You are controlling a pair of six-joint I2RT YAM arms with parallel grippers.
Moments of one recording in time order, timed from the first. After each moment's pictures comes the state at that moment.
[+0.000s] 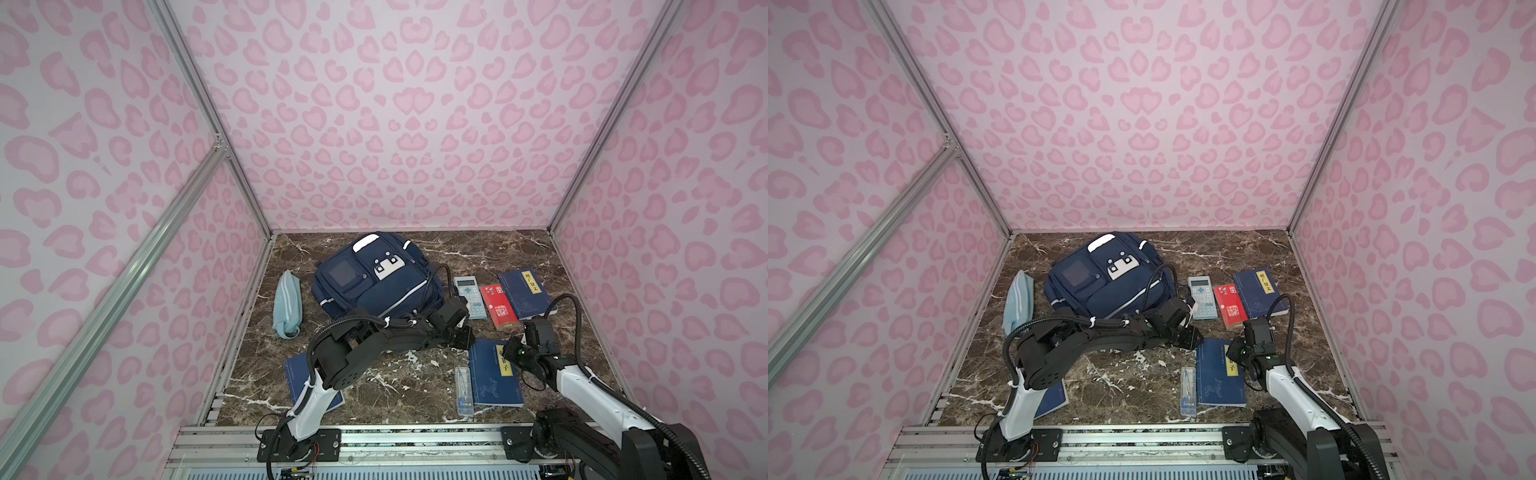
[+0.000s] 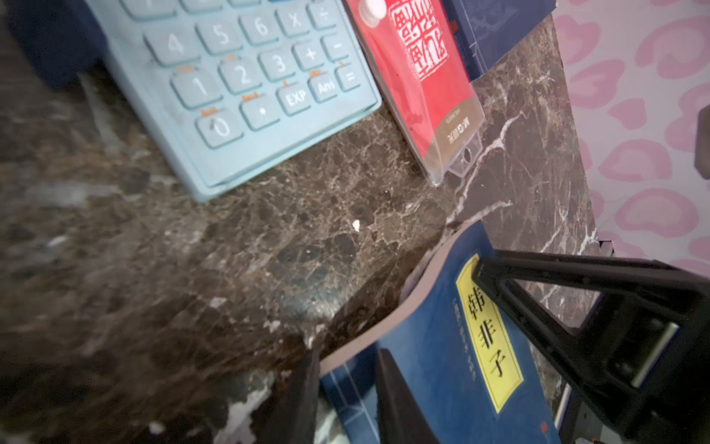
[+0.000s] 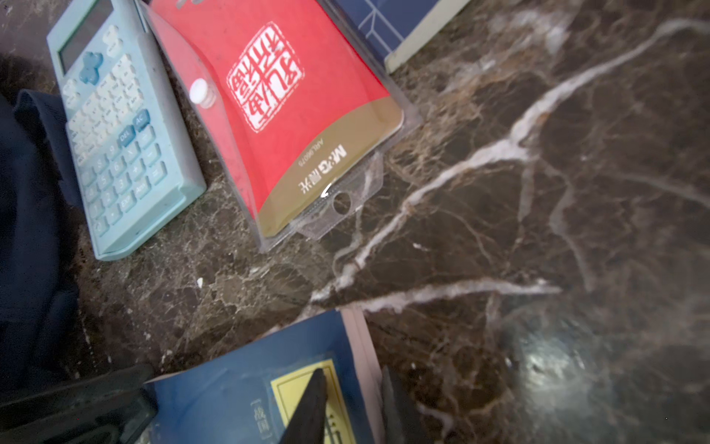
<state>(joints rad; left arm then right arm) -1.00 2.14 1.33 0.01 0.23 -0.71 0.11 1.05 0.31 -0.27 -0.06 0.65</state>
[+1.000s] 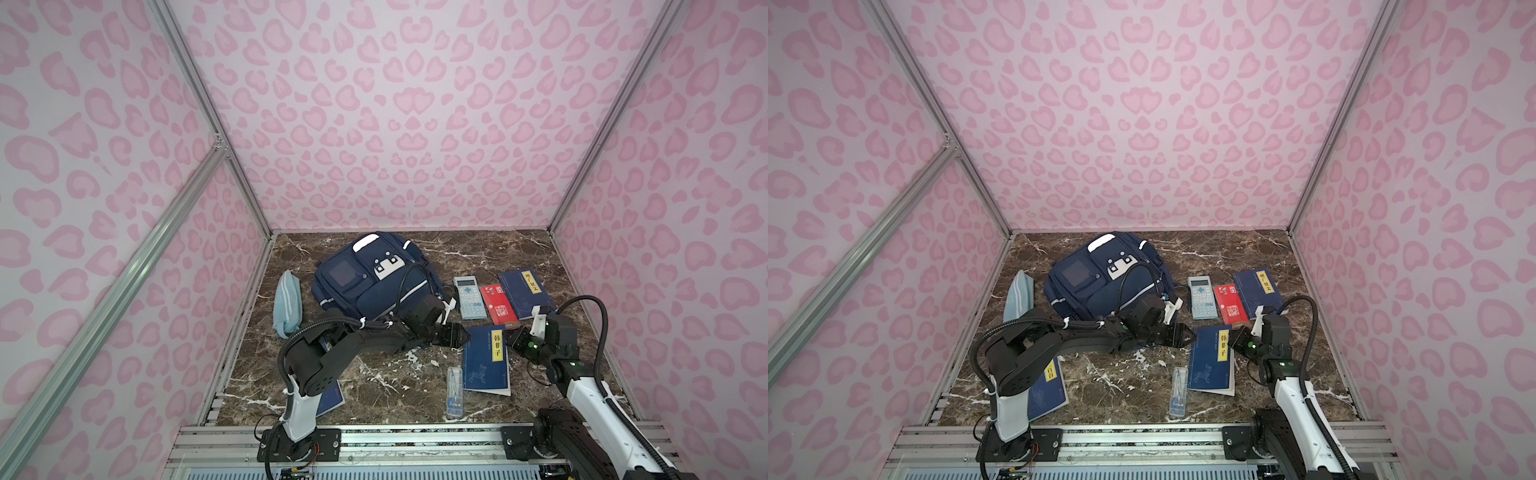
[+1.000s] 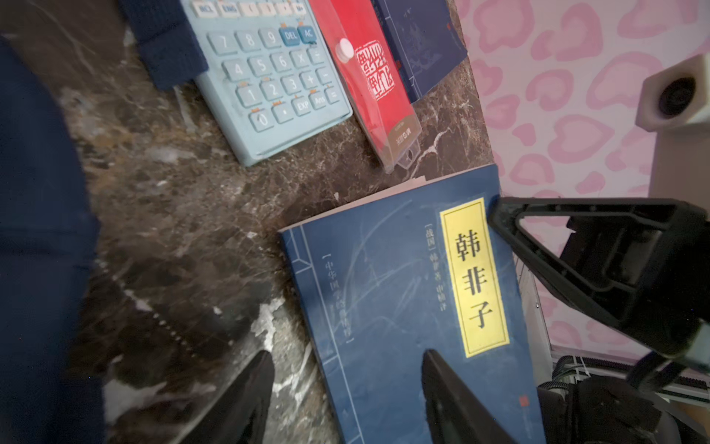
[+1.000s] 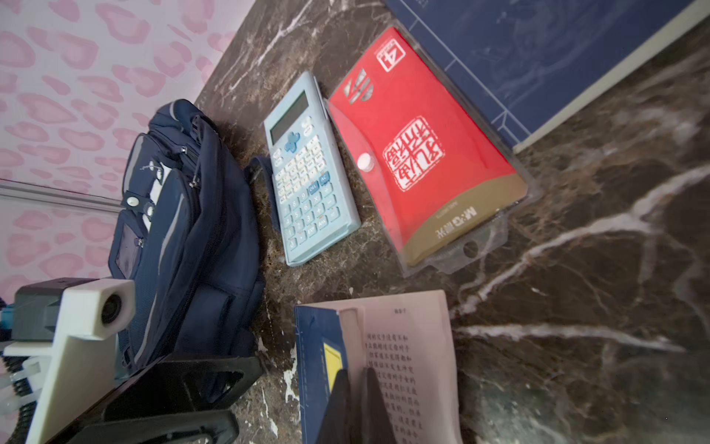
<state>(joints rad) -0.93 1.97 1.08 0.22 0.38 -0.76 -0.05 0.86 0.34 -0.29 -0.36 0.62</state>
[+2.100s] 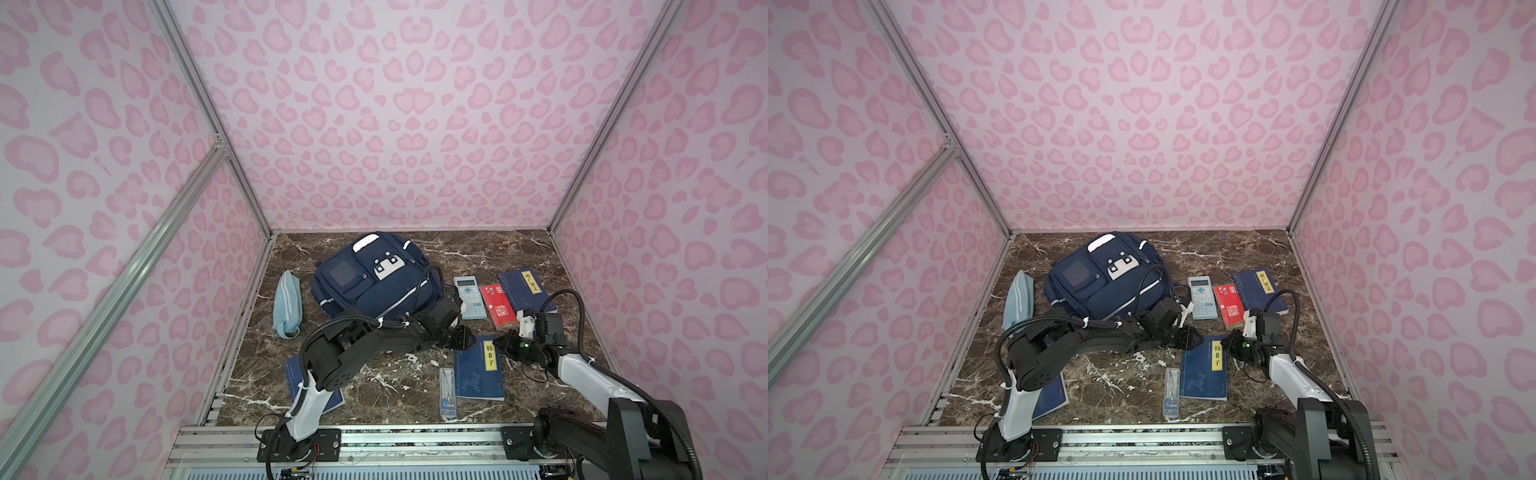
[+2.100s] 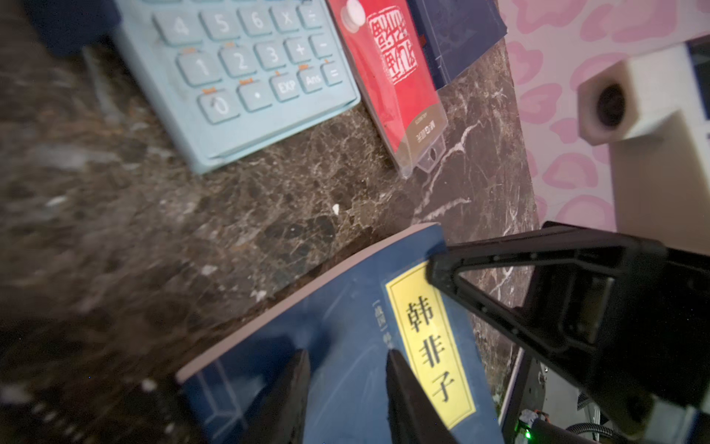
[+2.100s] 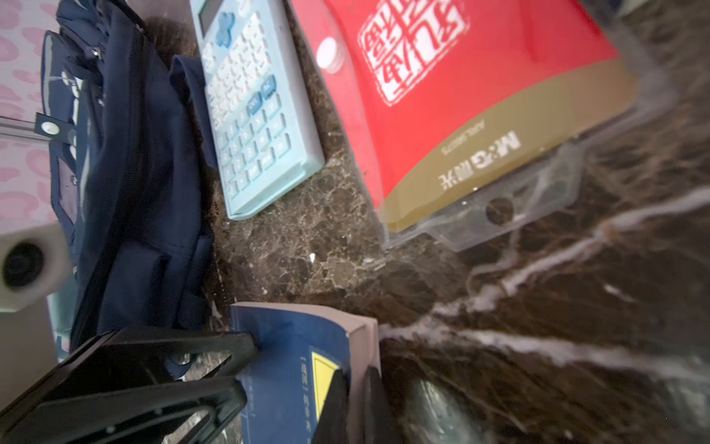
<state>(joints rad) -0.96 2.04 1.21 0.09 0.30 -0.76 -0.06 1.12 0.38 -0.24 -0.50 0.52</state>
